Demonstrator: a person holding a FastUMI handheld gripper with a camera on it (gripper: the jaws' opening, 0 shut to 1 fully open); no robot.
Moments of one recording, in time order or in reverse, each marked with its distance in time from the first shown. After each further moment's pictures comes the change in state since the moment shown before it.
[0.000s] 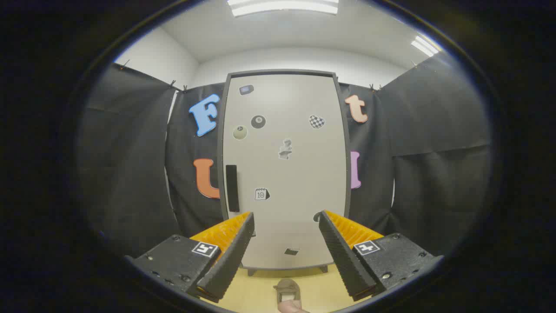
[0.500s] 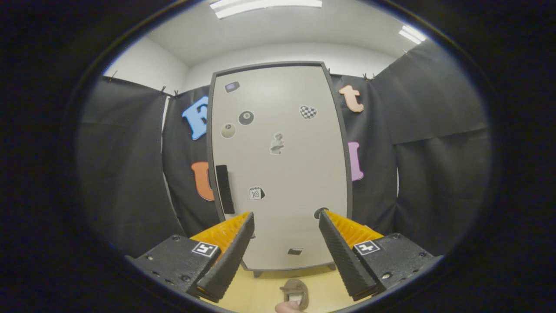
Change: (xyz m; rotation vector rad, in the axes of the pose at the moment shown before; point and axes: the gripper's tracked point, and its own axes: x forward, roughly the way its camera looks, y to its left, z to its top) arm 0.022 -0.014 -0.004 0.099 0.016 0.015
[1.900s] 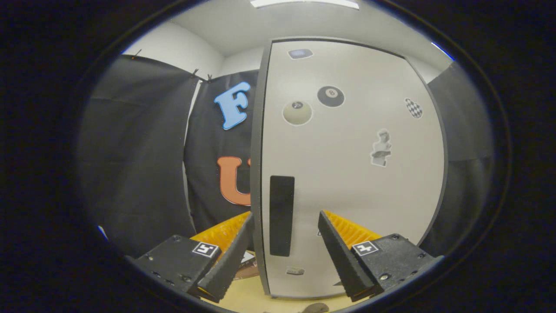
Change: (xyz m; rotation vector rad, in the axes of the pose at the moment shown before) arm 0.168 0.145 -0.006 -0.146 0.009 0.178
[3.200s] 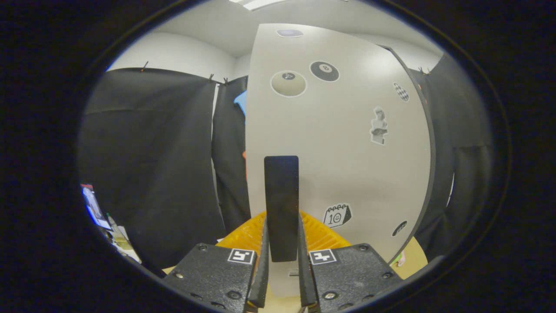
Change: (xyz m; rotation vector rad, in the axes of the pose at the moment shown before) arm -0.058 -0.009 -0.013 0.053 0.050 0.216
